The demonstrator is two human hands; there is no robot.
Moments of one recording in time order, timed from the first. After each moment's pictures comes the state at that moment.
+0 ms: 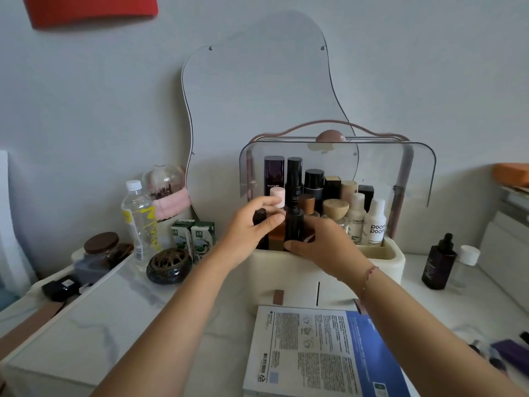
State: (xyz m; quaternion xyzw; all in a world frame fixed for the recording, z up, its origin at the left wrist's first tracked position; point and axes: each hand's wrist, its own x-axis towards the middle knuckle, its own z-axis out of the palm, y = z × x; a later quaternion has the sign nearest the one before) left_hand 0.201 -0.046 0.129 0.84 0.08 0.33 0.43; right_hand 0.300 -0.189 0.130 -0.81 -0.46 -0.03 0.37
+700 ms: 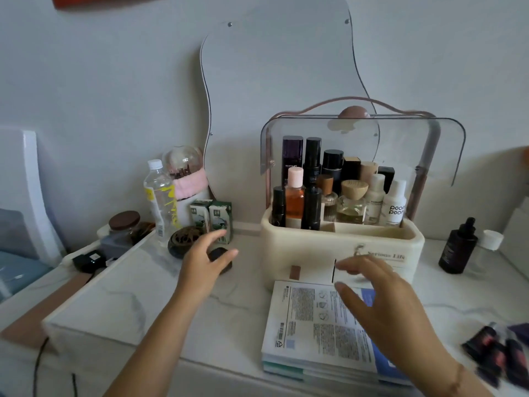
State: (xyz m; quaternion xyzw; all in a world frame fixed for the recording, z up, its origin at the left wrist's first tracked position) left_hand 0.118 0.009 0.020 0.78 0.27 0.40 0.39; right_hand 0.239 -0.279 0.075 -0.79 -0.47 -0.13 0.37
